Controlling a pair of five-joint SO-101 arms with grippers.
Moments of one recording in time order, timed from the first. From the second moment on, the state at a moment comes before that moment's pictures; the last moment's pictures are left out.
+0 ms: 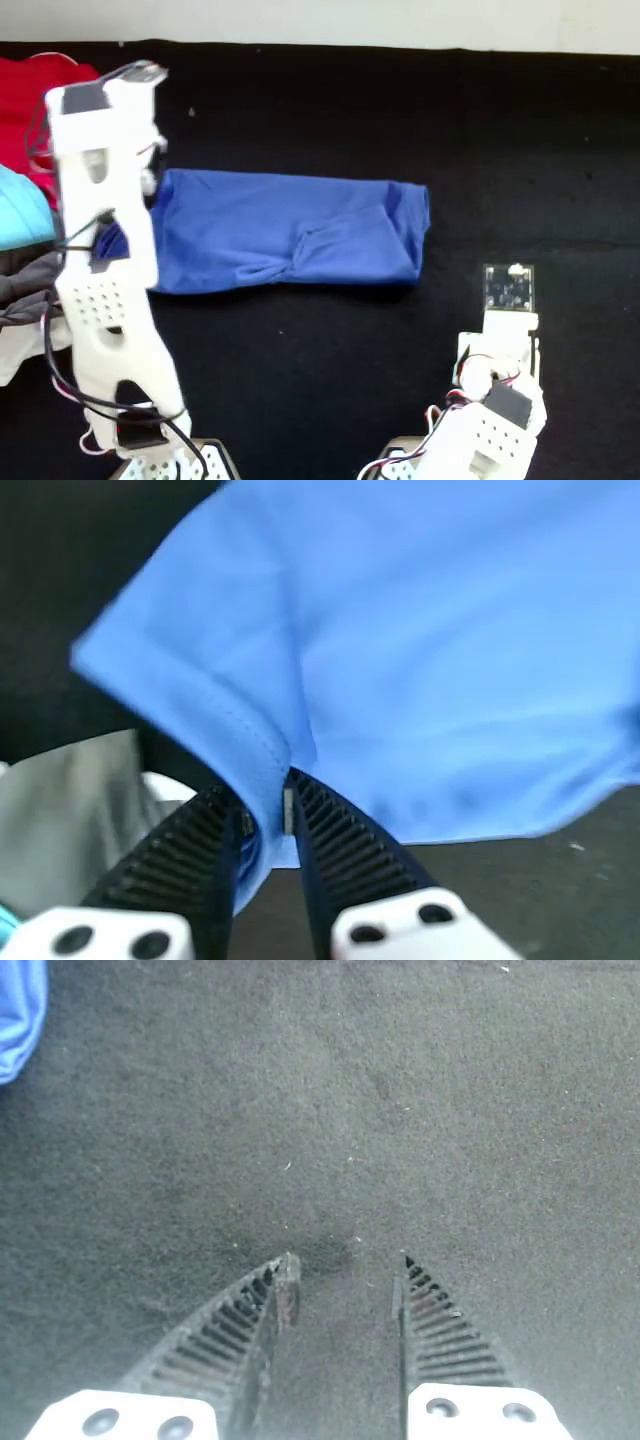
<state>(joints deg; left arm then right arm) -13.9 40.4 -51.8 100.6 -17.7 25.2 -81.7 95.2 45.3 27.8</state>
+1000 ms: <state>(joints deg) 29.3 37.8 -43.7 75.8 -17.2 25.5 -81.7 95.2 45.3 27.6</state>
